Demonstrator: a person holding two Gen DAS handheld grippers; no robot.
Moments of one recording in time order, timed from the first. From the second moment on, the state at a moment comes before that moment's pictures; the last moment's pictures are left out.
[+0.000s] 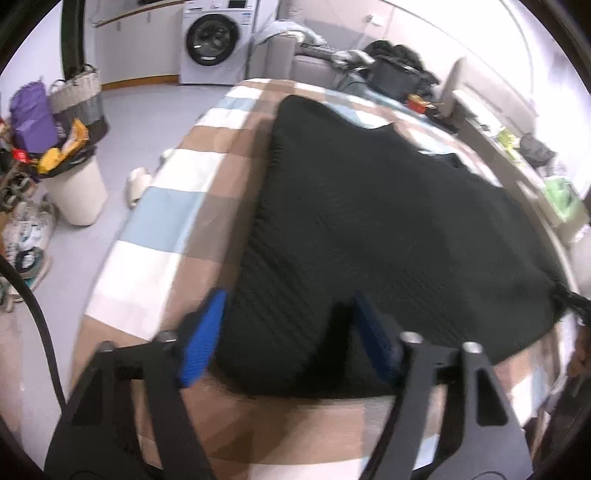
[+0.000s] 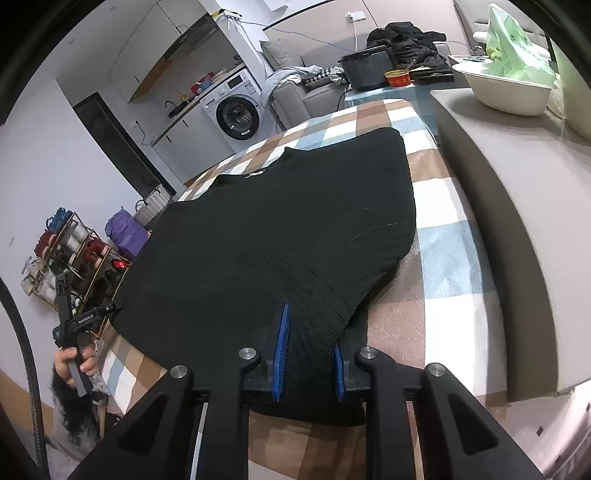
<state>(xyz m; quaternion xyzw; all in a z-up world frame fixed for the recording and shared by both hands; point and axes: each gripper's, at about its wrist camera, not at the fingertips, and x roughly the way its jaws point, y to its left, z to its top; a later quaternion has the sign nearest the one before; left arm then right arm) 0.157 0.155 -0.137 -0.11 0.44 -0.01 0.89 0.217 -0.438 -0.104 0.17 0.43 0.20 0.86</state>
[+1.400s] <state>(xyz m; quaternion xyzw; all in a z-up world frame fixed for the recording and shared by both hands) 0.160 0.159 -0.141 -0.15 0.41 -0.01 0.90 0.251 -0.459 -0.110 0.17 0.43 0.09 0.88</state>
